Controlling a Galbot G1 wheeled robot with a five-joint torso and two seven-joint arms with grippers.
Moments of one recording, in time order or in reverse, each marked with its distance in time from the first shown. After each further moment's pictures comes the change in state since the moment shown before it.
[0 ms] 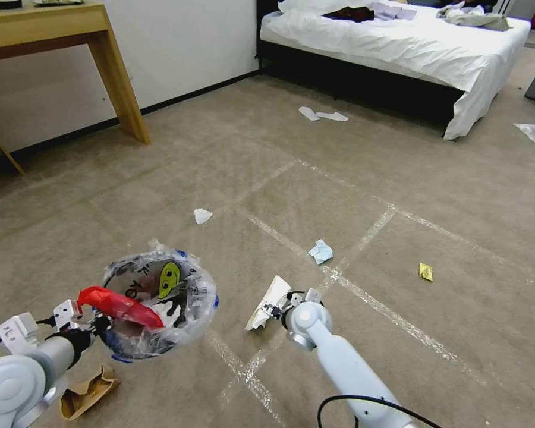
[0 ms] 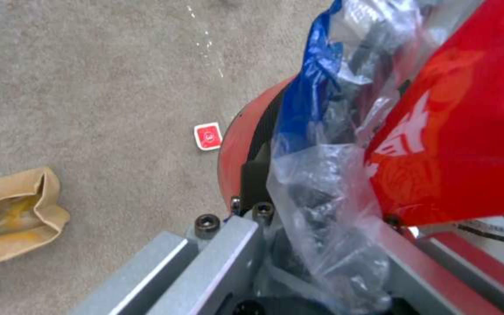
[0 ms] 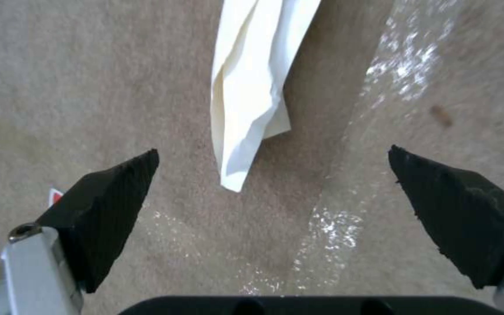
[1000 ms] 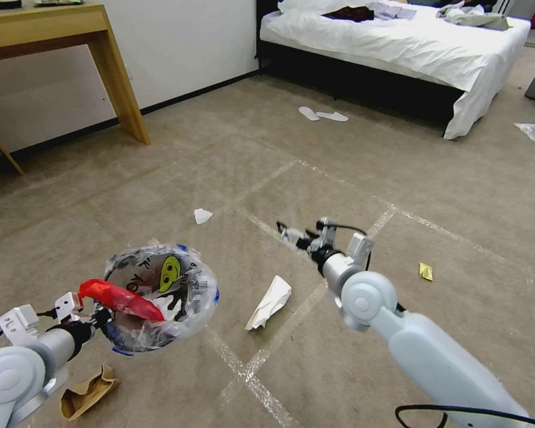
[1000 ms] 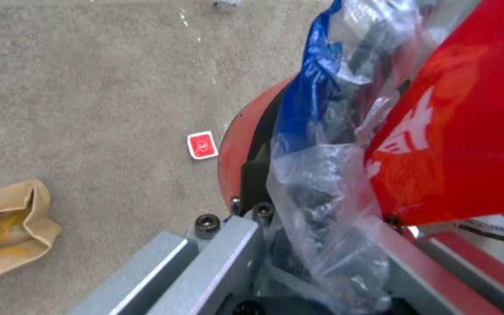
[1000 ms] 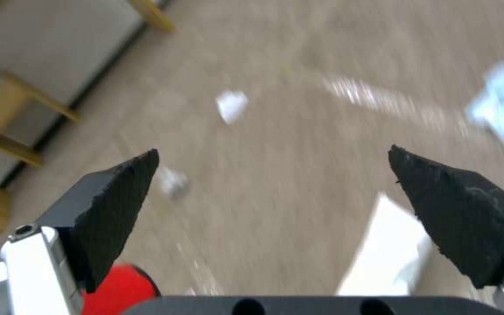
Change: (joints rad) left arm -0.035 0.027 0.008 0.023 -0.026 0.000 -0.004; right arm 0.045 -0.423 -0.116 0.594 -0.032 0.185 -0.136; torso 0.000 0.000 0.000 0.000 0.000
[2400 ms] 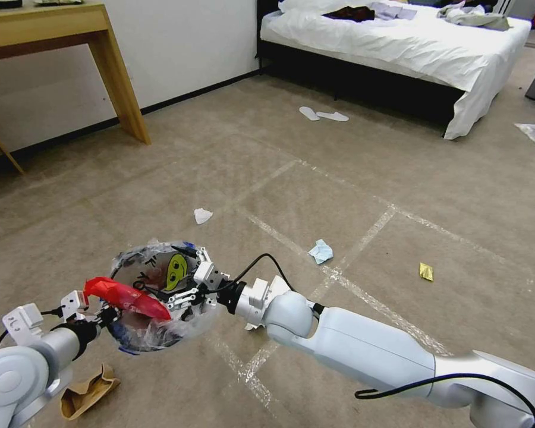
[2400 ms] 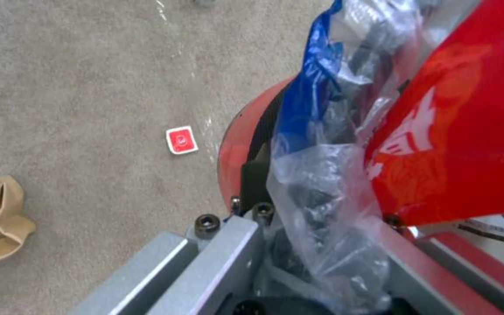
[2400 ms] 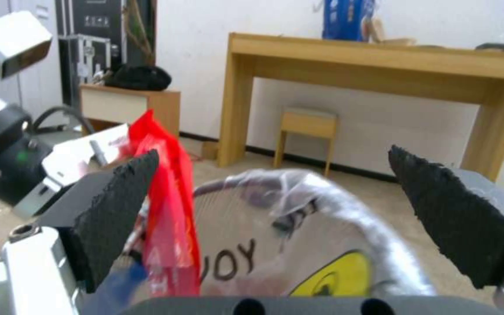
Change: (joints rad) left arm 0.000 -0.001 0.014 -0.032 -0.034 0.000 -0.012; right arm 0.356 0.105 -0.586 -0.198 -0.743 0.514 -0.681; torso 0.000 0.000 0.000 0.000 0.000
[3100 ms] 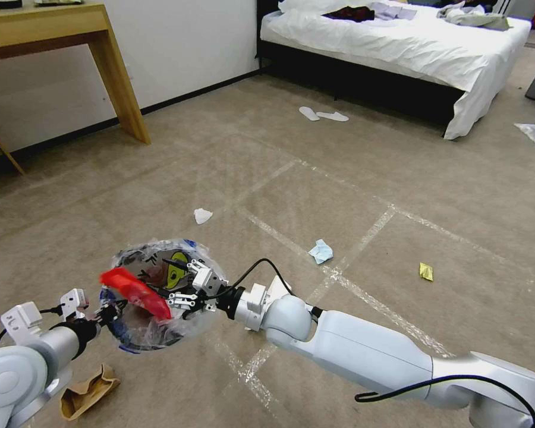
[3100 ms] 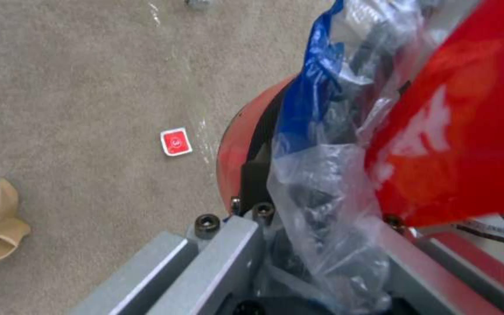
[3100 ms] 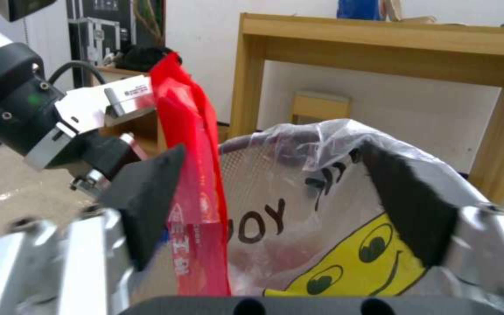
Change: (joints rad) left arm 0.004 0.002 -0.002 -0.021 -0.011 0.000 -0.008; right arm 0.000 0.016 -0.042 -0.041 -0.010 -0.001 -0.009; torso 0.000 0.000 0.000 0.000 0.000
